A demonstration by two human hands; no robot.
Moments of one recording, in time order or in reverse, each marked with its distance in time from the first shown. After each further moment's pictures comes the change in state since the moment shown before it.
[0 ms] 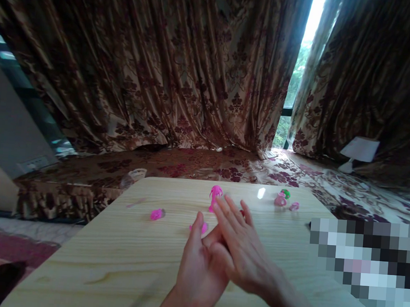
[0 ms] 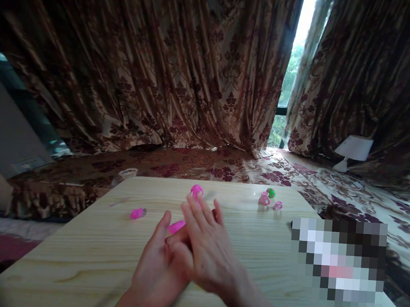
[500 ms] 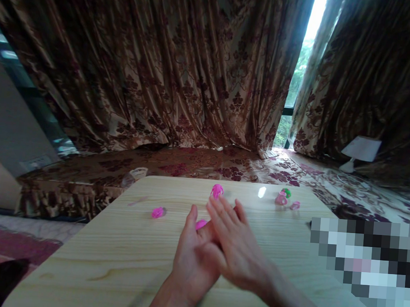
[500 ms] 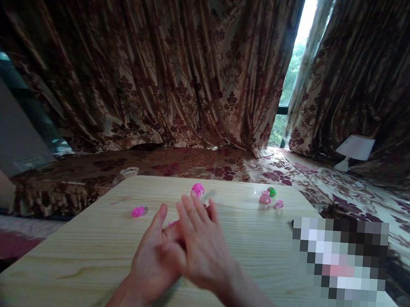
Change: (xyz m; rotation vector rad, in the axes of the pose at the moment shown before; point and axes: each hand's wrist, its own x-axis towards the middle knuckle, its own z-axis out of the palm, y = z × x) left_hand 0.002 0.014 -0.004 0.013 0.027 -0.015; right_hand 0.011 0.003 0.006 0.016 -0.014 -0.011
